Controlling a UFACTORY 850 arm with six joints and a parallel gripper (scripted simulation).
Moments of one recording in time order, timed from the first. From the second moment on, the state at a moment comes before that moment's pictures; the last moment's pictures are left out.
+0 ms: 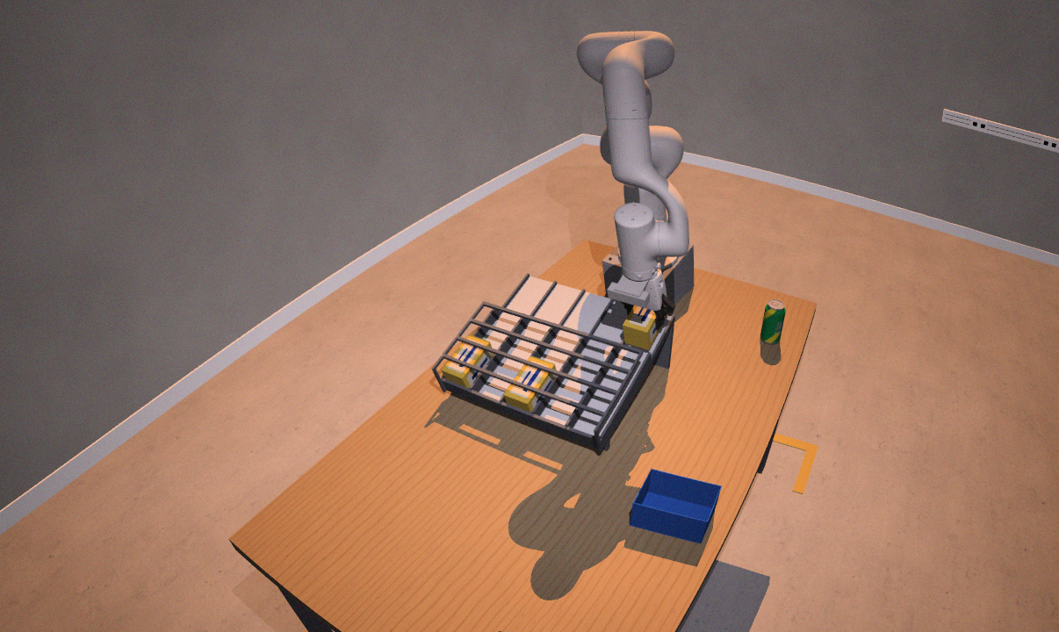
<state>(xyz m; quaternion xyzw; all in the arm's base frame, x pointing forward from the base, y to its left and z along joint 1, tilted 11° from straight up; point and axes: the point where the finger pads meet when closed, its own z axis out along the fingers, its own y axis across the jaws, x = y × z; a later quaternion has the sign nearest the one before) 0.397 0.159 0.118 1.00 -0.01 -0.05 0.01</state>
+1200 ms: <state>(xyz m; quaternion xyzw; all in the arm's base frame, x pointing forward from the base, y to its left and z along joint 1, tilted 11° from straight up) 0.397 0.159 0.113 1.00 -0.01 -0.05 0.01</state>
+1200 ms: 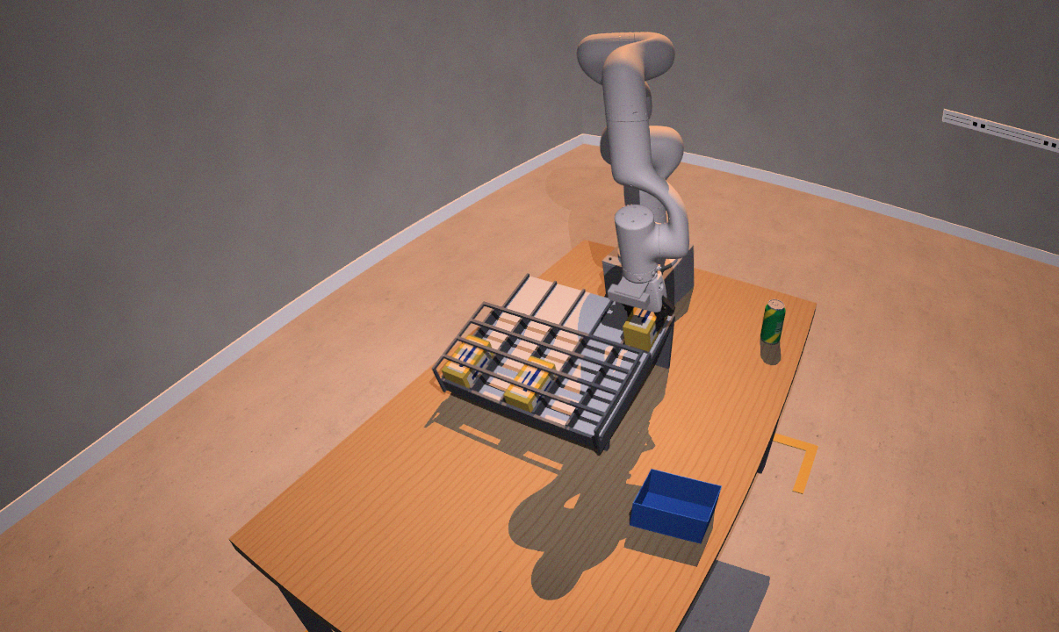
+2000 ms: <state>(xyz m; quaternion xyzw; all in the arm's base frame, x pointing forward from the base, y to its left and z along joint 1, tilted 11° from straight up) 0.396 0.159 0.110 1.00 -0.01 -0.05 0.01</state>
